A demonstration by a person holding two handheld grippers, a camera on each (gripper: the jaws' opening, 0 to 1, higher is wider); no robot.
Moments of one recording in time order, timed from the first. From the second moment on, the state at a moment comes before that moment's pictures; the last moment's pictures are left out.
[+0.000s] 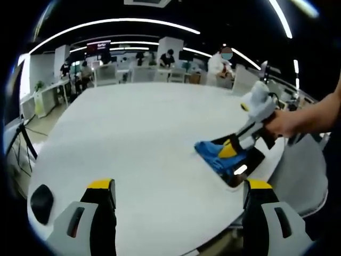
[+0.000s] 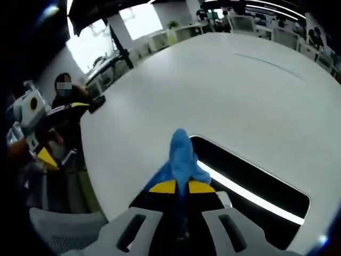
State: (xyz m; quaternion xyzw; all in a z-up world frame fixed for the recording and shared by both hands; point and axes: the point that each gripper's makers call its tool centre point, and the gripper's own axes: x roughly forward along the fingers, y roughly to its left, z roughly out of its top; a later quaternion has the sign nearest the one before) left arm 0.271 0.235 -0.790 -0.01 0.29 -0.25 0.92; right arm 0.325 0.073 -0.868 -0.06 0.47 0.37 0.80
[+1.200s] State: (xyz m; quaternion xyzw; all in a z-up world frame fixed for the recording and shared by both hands) left arm 0.275 0.217 -0.786 0.00 0.28 -0.26 0.92; right arm 0.326 -0.002 -0.869 -0.04 0.48 0.35 0.80
